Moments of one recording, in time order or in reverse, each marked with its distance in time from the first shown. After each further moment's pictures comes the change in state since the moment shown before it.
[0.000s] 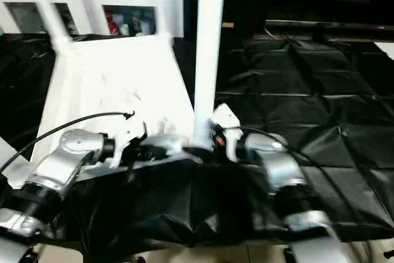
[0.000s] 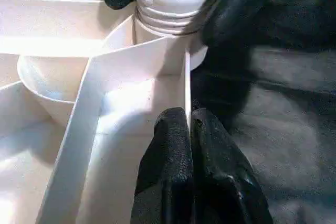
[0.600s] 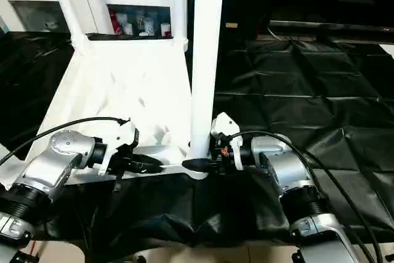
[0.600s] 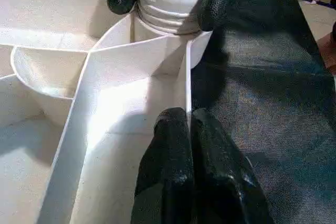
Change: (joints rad) left arm 0.015 0.043 -0.012 -0.018 -0.038 0.013 -0.115; right arm 0.025 -0.036 0.032 -0.066 0.028 0.063 0.108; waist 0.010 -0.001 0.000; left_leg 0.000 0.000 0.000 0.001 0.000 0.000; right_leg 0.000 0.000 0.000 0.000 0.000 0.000
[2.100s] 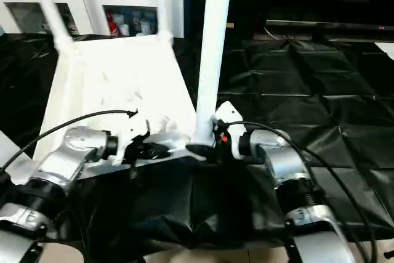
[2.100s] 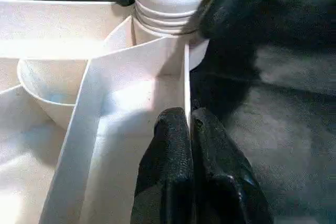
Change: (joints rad) left arm -0.053 -0.065 0.020 0.076 0.075 -0.038 0.129; right arm -0.063 0.008 -0.045 0.071 -0.037 0.050 -0.129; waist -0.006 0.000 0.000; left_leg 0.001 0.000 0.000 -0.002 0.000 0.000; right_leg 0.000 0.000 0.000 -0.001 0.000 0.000
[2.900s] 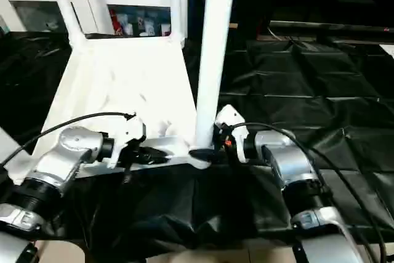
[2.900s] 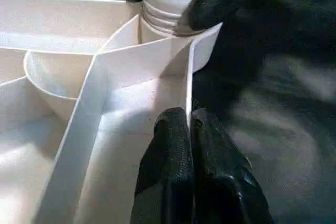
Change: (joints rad) left arm -0.014 -0.043 0.020 0.030 0.005 0.043 0.103; right arm 0.020 0.088 -0.068 0.018 0.002 0.004 -0.188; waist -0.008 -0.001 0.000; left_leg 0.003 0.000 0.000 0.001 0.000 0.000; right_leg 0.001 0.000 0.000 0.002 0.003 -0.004
